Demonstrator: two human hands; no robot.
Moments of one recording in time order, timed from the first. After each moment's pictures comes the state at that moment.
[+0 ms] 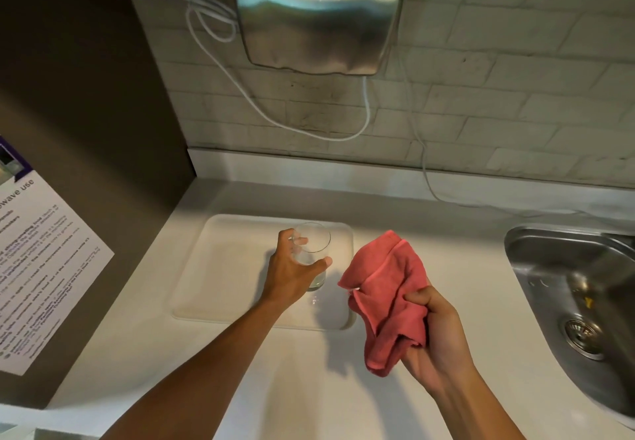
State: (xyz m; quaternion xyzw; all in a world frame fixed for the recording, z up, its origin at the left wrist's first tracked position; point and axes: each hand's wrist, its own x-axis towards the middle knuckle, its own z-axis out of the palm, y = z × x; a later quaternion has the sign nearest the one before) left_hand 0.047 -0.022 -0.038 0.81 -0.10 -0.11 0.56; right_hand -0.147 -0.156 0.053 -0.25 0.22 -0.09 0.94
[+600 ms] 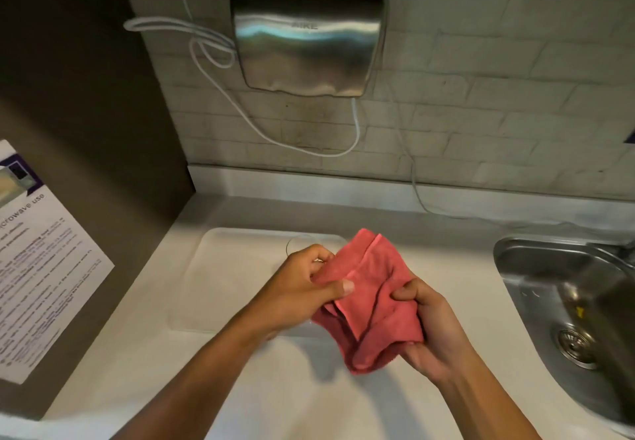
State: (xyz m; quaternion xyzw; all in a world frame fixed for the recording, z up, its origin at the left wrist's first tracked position) left_hand -0.021 0.001 0.085 0.70 -0.25 -0.29 0.60; right_hand -0.147 -0.169 0.075 -0.31 0.15 -0.01 0.94
